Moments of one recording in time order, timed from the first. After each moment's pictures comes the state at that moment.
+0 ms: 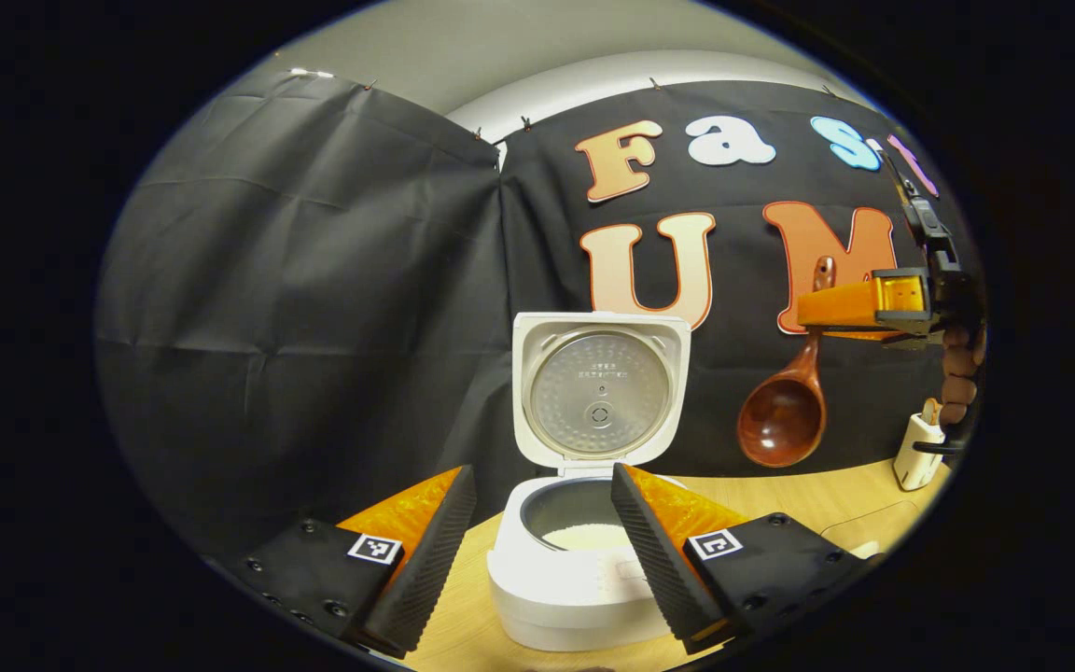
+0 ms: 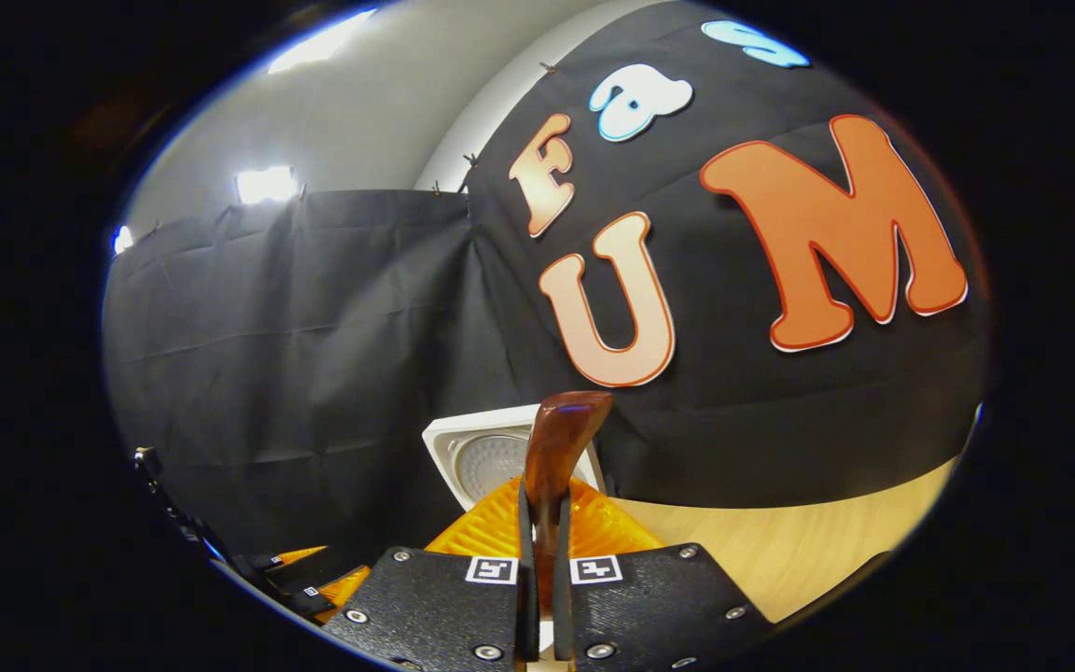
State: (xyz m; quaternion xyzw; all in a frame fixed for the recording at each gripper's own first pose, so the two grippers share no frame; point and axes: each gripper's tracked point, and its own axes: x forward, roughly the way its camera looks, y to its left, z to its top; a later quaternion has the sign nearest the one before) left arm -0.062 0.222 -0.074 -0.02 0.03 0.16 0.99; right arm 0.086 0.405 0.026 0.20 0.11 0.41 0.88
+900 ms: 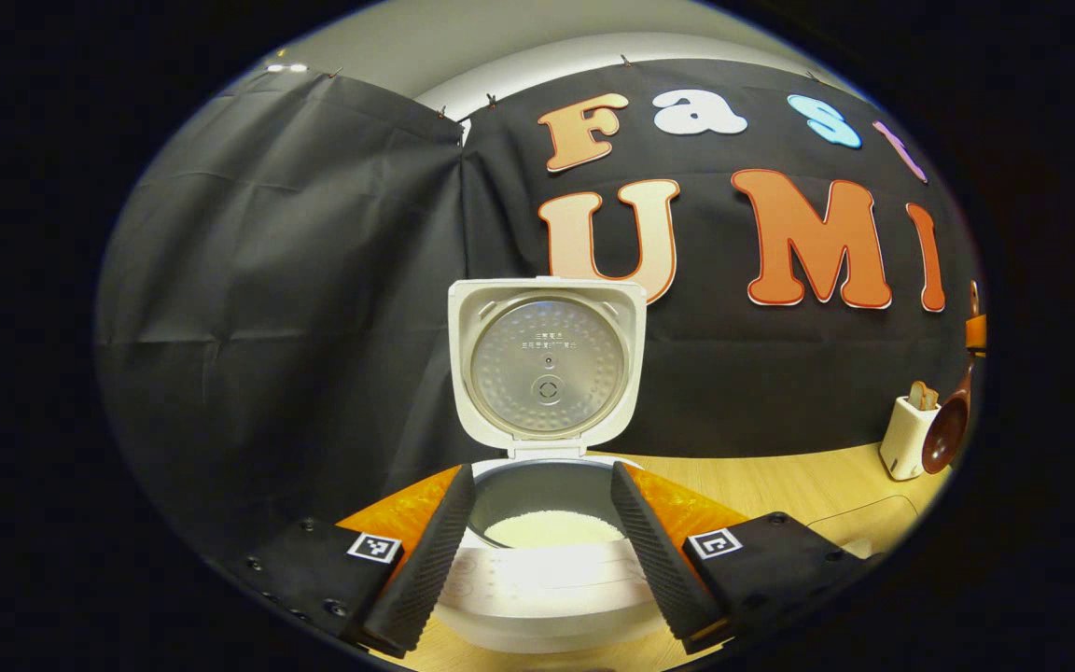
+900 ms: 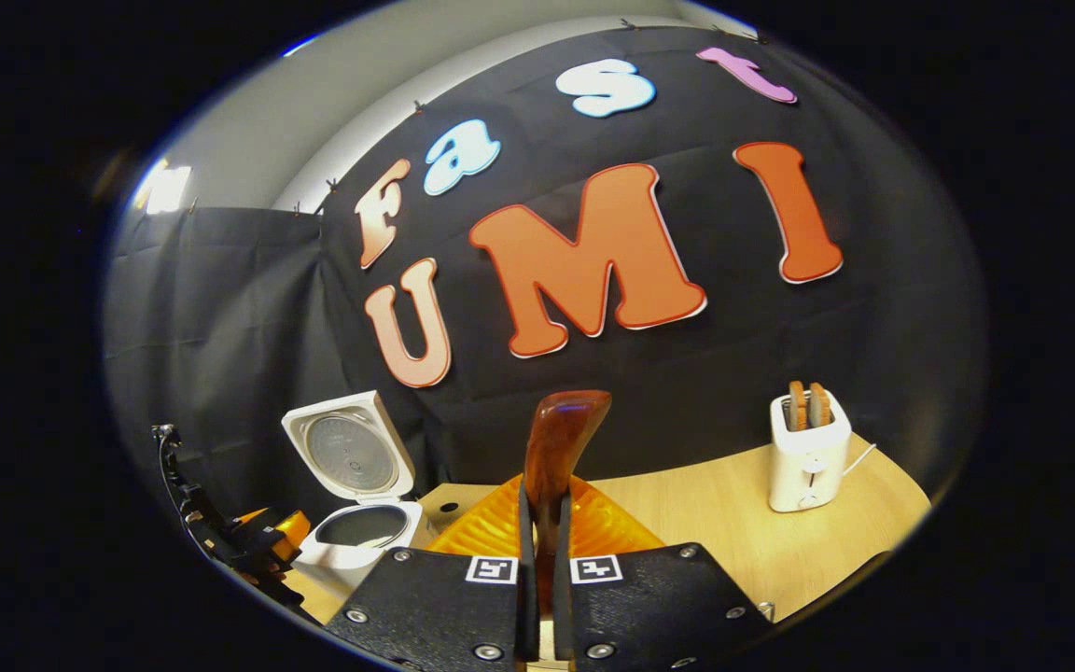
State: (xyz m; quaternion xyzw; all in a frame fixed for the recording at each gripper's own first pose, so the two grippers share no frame) left arm -0.031 0.175 -0.096 -0.02 0.07 0.12 0.99; right arm 0.055 0.138 -0.033 0.18 0.15 0.16 0.96
